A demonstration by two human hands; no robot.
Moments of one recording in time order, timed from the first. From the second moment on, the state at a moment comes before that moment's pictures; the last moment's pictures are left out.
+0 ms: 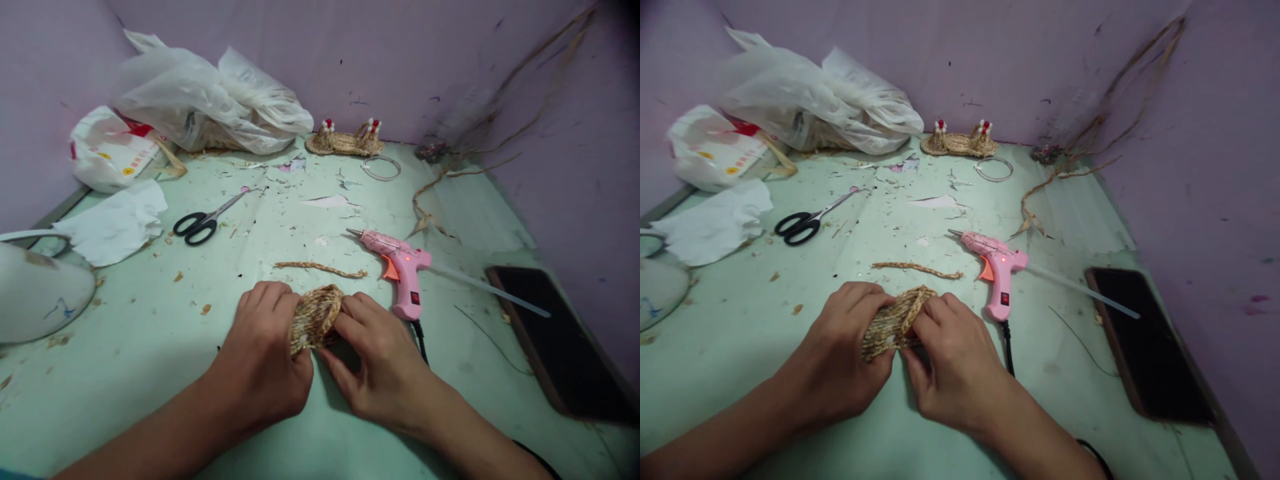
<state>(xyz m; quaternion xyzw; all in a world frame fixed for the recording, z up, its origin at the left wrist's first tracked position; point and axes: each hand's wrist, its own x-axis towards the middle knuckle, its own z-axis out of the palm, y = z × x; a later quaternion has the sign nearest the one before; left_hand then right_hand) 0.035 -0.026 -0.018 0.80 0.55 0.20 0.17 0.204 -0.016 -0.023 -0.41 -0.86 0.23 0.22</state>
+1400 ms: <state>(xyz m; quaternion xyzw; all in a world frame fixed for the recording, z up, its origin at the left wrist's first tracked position) 0.036 -0.016 -0.028 0.79 0.54 0.26 0.15 0.228 -0.005 -0.003 -0.55 -0.70 0.29 0.36</state>
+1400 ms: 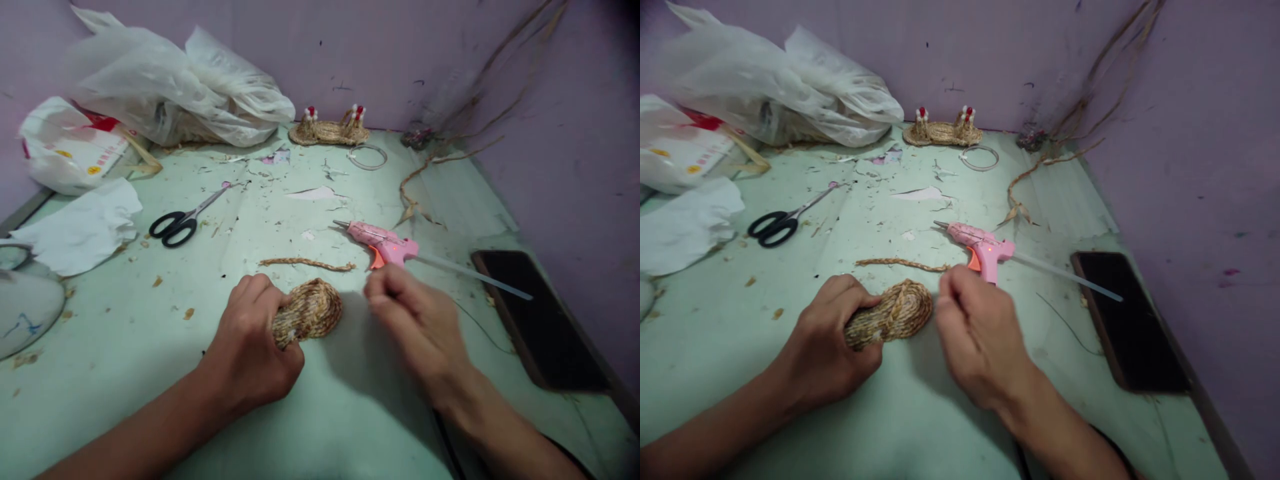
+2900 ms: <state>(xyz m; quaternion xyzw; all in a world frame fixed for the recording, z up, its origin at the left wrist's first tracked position) 0.034 -0.017 -0.024 0.79 0.55 0.23 0.14 0.283 -0.083 -0.014 -0.58 -0.64 0.41 0.28</state>
